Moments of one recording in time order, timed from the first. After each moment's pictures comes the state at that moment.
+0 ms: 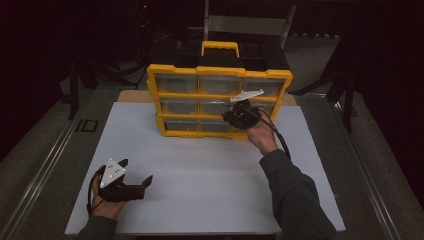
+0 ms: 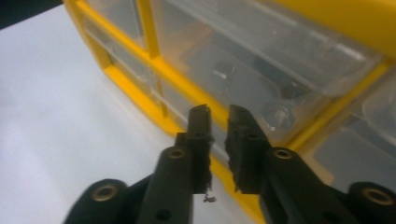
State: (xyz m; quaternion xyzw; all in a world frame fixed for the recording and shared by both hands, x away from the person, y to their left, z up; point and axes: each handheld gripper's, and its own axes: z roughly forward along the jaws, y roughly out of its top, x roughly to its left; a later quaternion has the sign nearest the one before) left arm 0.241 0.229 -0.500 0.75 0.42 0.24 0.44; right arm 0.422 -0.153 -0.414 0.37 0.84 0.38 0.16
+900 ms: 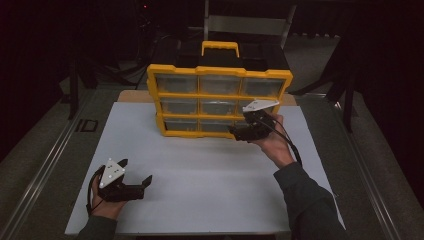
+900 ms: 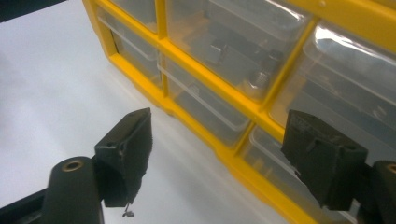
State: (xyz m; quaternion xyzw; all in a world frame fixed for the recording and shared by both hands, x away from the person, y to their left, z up) left arm 0.241 0.230 -0.499 0.75 0.42 0.24 0.44; right arm 0.380 -0.180 -0.400 0.36 0.83 0.38 0.20
